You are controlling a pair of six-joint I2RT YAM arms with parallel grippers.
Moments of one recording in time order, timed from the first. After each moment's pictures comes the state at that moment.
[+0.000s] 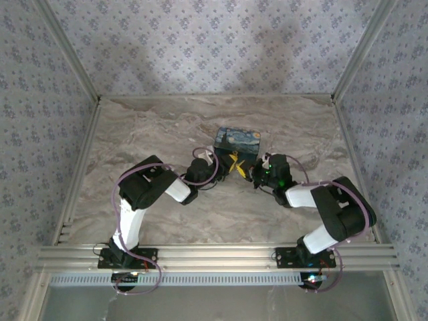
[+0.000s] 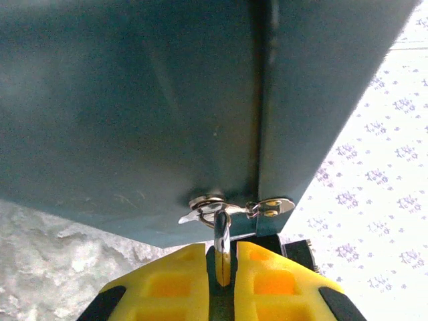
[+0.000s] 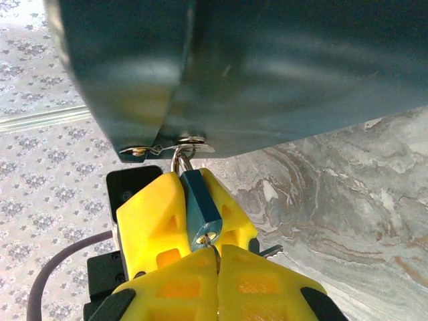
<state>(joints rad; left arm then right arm) -0.81 2.07 0.78 1.19 0.14 -1.55 0.40 1.51 0.40 0.71 -0.44 1.45</state>
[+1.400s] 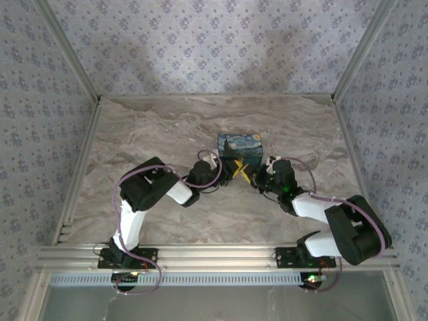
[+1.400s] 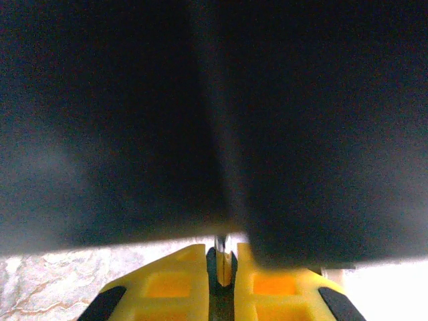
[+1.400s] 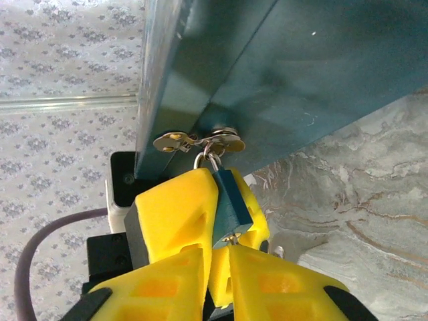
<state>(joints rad) -0.85 2.07 0.78 1.17 0.20 -1.55 0.43 1.33 0.33 0.58 -0.37 1.34</state>
